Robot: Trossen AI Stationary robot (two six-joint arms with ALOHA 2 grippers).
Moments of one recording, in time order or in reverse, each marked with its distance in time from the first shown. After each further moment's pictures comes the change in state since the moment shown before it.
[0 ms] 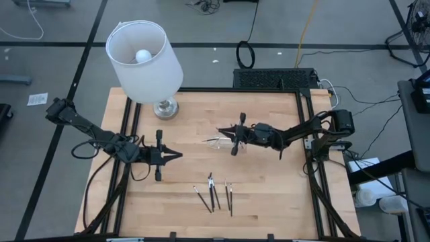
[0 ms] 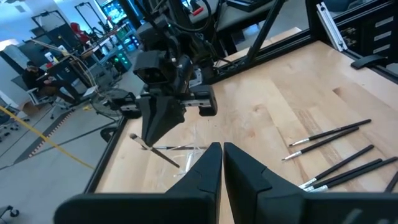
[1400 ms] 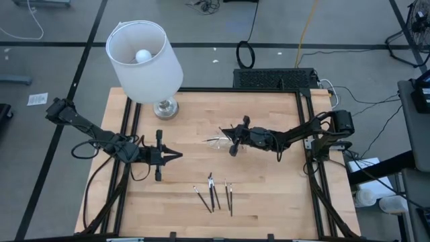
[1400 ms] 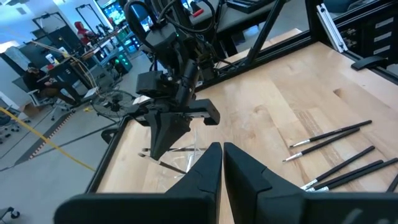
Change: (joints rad) left arm 0.000 0.000 0.000 0.005 0.000 0.007; right arm 0.026 0.007 0.000 -0.164 0.175 0.227
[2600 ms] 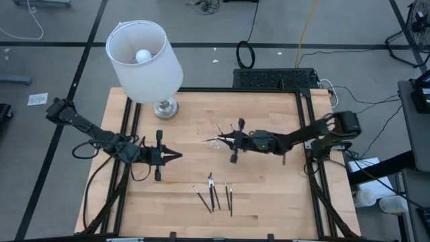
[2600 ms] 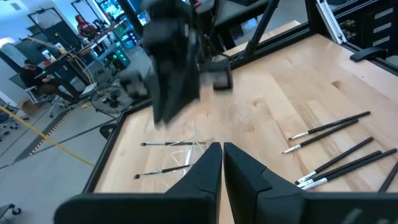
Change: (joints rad) left arm 0.000 0.000 0.000 -0.032 0.002 -0.008; right arm 0.093 -0.105 0.064 -0.033 -0.077 -0.217
